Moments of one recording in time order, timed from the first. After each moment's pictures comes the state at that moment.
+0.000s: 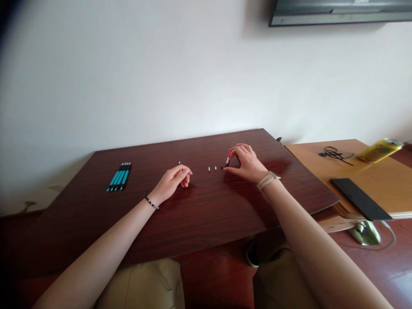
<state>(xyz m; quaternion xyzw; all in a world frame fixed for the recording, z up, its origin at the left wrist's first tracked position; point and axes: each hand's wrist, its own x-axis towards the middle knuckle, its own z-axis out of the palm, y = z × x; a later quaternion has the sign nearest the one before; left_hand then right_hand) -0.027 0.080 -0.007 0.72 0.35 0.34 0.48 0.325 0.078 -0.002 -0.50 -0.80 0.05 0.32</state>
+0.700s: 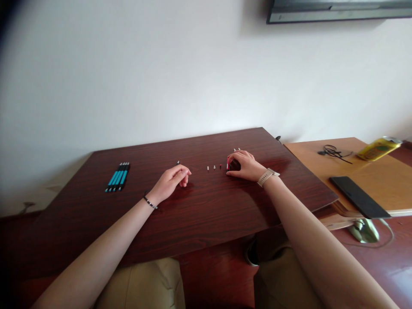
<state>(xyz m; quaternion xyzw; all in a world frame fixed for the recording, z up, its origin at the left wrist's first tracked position) -0.029 0.080 -0.006 0.74 0.36 0.33 0.46 0.343 0.092 -0.022 -0.52 -0.82 0.11 0.22</state>
